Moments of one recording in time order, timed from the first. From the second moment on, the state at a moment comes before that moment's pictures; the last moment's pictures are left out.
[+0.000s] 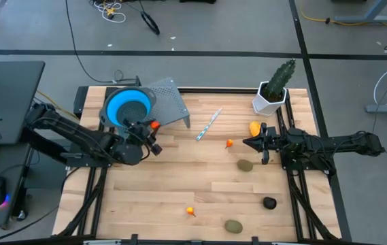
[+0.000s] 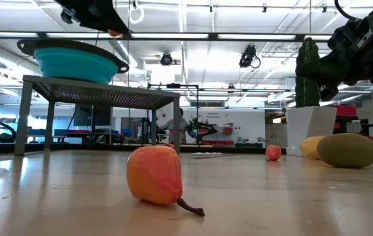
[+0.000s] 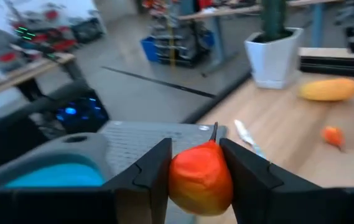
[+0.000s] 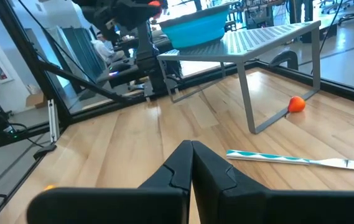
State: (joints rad) left arm -0.38 1.10 0.80 -0.31 -1.25 -0.34; right arm -0.01 0.30 0.01 0.22 0.08 0.28
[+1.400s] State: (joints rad) left arm -0.12 0.92 0.80 -0.68 -1.08 -0.64; right arm -0.01 0.30 0.01 0.22 0.08 0.28
